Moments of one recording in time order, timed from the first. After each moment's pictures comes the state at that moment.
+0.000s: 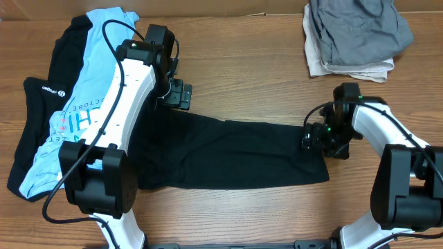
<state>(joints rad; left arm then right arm) -0.20 1.94 1.73 -1.25 -0.01 -0.10 -0.06 1.79 1.04 -0.91 -0.23 0.16</state>
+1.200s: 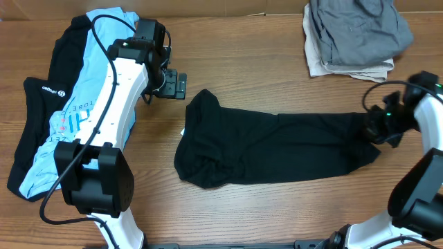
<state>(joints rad) -0.15 1.94 1.73 -1.12 -0.01 -0.10 -0.40 1.79 1.33 -1.17 -0.25 0.15</state>
